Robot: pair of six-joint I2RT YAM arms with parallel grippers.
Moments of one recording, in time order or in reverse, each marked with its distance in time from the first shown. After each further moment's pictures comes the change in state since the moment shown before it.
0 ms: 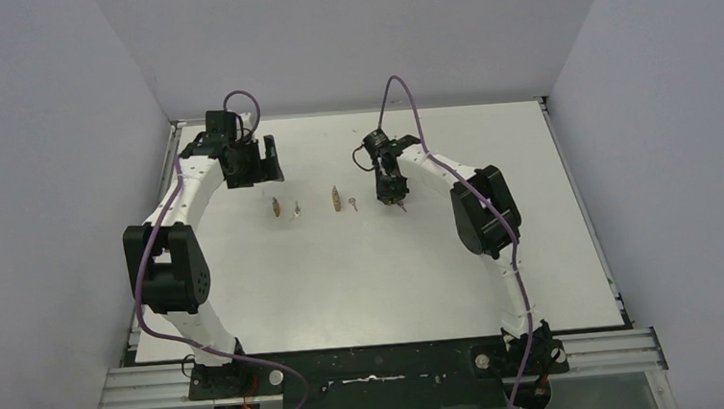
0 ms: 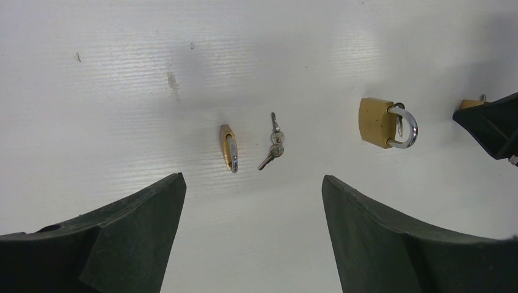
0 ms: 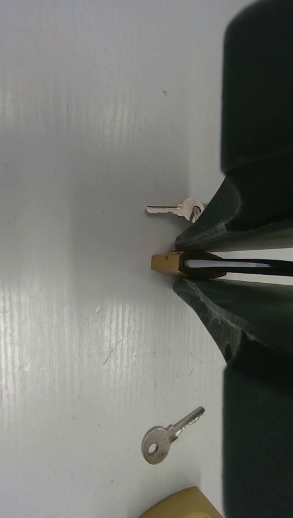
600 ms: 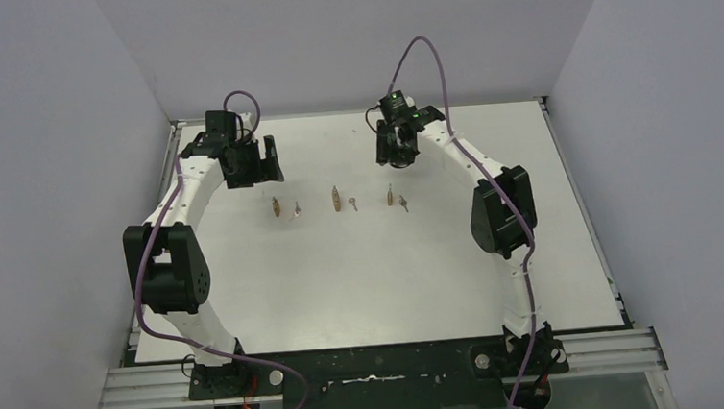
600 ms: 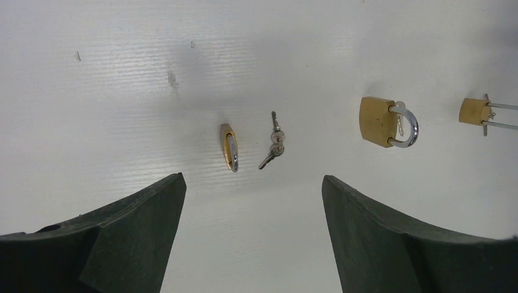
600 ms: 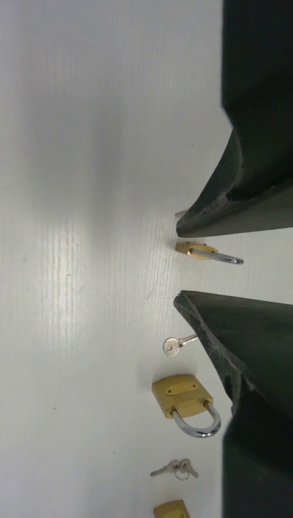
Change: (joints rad) left arm 0.000 0.000 0.000 -0.002 0.000 0.002; right arm -0.068 -0.051 0.178 -0.007 -0.082 -0.045
